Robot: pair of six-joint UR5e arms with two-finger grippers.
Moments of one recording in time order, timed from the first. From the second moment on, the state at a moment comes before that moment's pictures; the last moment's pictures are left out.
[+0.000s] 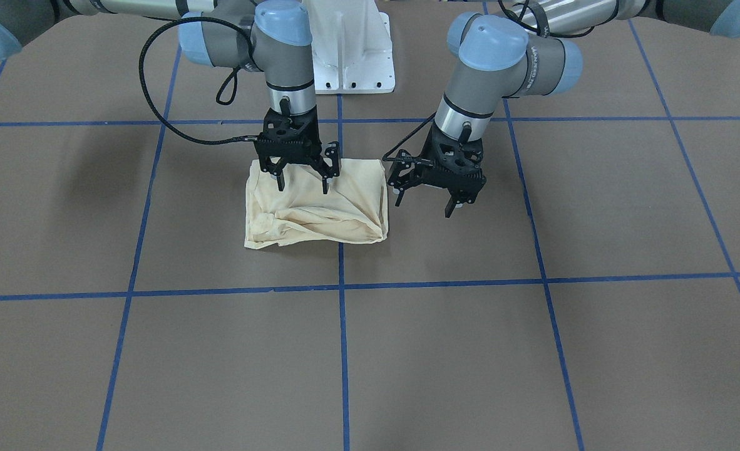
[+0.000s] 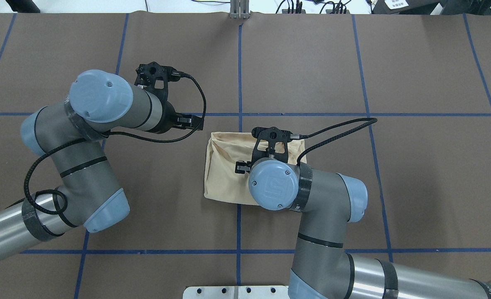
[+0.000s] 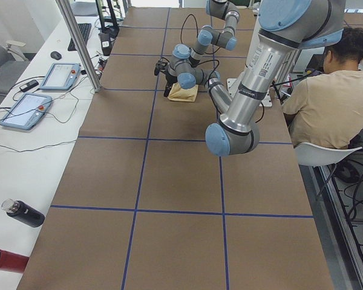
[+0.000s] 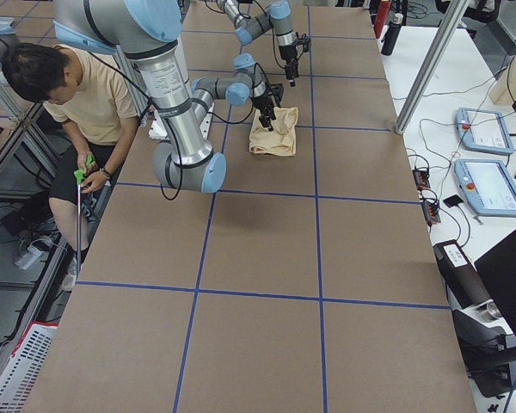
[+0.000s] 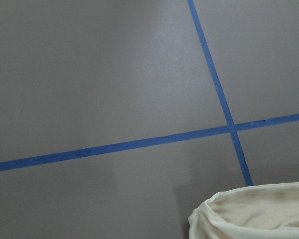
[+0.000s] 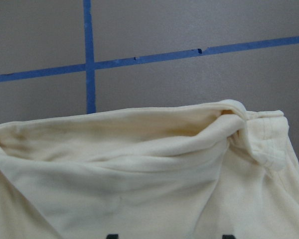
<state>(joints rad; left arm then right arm) -0.62 -2.11 -1.76 -1.88 -1.79 -1.04 0.32 -0.94 1.71 -1.53 1.40 1.48</state>
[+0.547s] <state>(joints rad) -0.62 -2.11 -1.77 -1.88 -1.79 -1.04 0.41 -0.85 1.55 -1.52 1.39 1.42</state>
